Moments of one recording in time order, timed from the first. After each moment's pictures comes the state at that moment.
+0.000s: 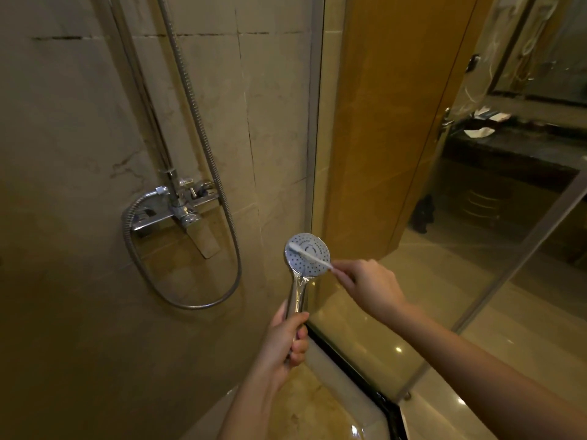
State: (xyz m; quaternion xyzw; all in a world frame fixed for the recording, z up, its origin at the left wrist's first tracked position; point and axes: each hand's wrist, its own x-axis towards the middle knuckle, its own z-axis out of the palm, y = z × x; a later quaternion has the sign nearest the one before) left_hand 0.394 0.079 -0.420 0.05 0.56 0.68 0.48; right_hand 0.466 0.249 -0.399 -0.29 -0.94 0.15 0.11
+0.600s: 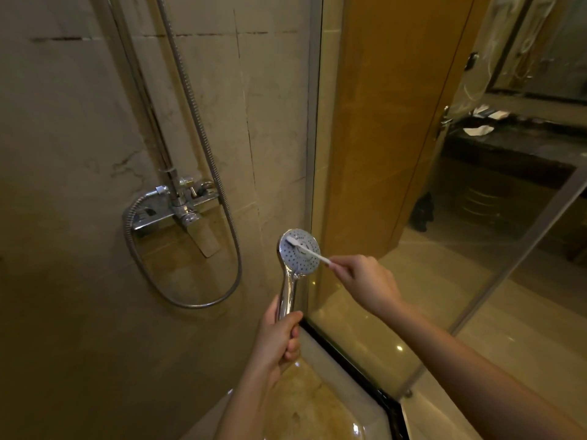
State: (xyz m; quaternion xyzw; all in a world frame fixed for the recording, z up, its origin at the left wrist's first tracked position) left_hand 0.388 0.075 -0.428 0.10 0.61 0.67 0.42; right_hand 0.463 0.242 -0.395 -0.33 -0.91 0.21 0.13
